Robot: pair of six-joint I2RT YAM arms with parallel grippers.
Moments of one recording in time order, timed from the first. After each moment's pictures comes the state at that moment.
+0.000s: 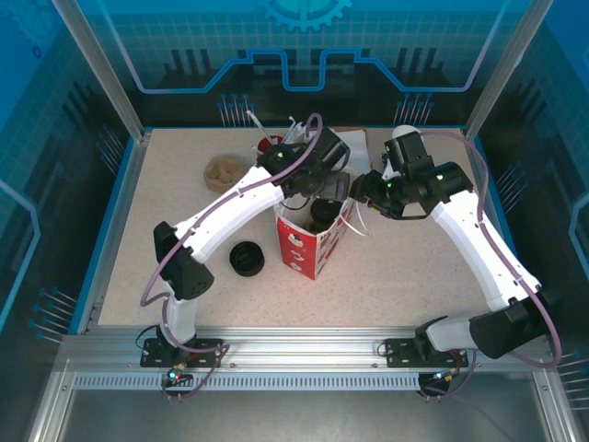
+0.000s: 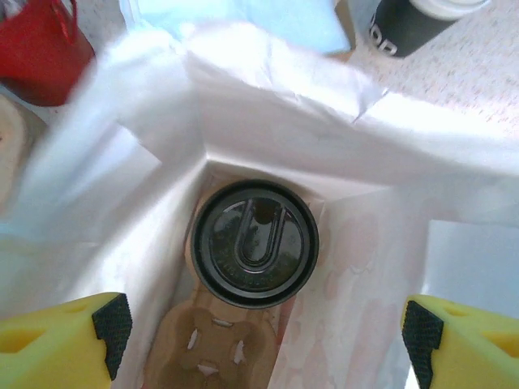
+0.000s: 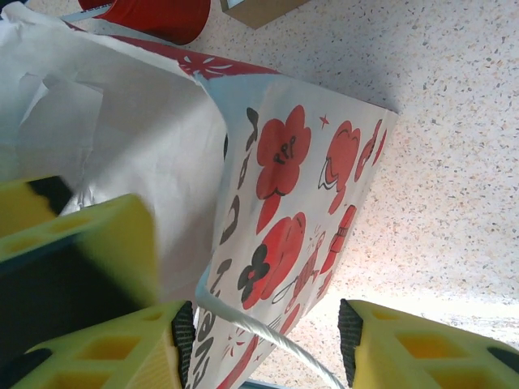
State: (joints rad) left arm -0.80 1.95 2.14 -1.17 -0.23 -0.62; right arm 0.38 1.36 1.49 -1.10 -0.23 0.79
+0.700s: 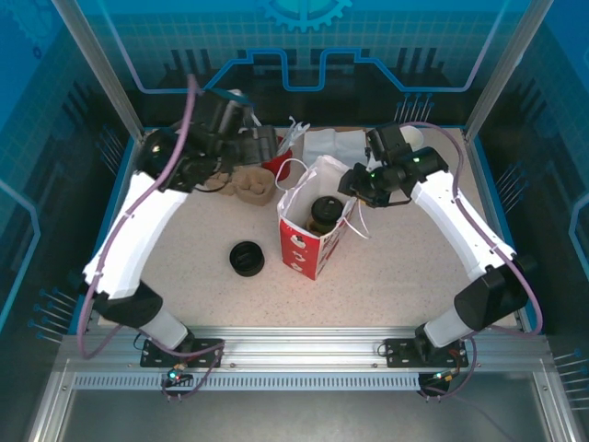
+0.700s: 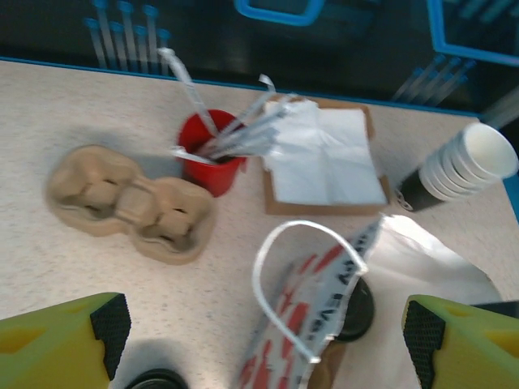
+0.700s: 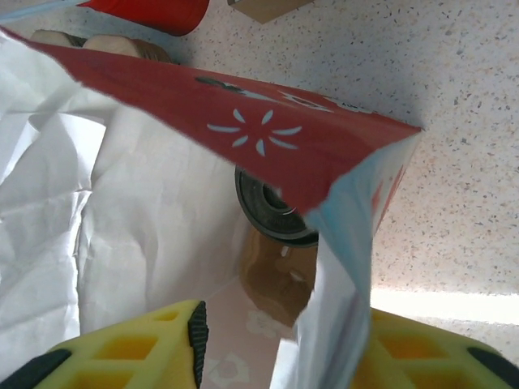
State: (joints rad) left arm -0.57 1.57 2.15 -1.28 -0.30 -0.58; right arm 0.40 1.54 1.58 -1.09 -0.24 0.76
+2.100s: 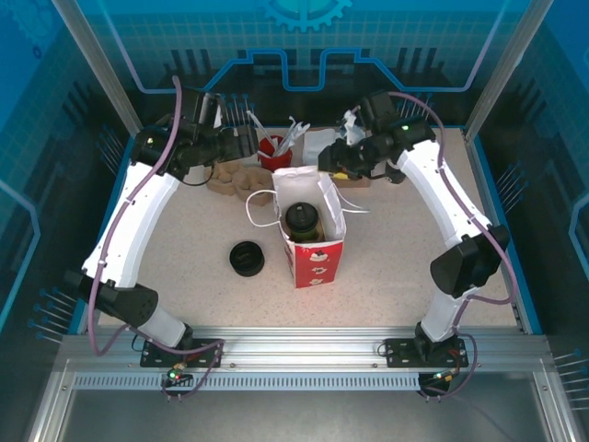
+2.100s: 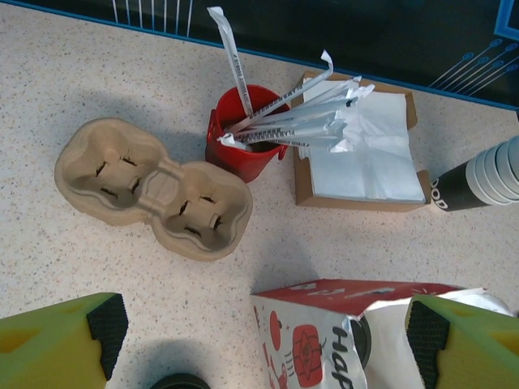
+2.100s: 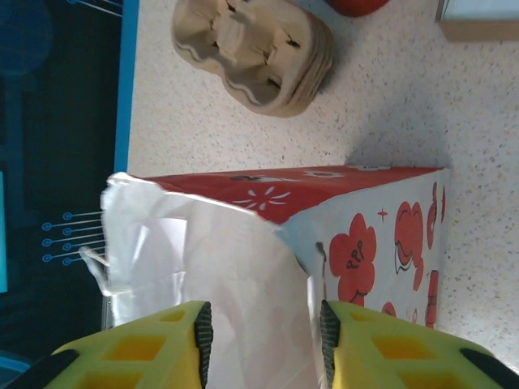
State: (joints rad) left arm -0.32 1.57 1.95 -1.13 -0.05 -0.49; right arm 0.38 1.79 1.99 -1.19 -0.54 0.47
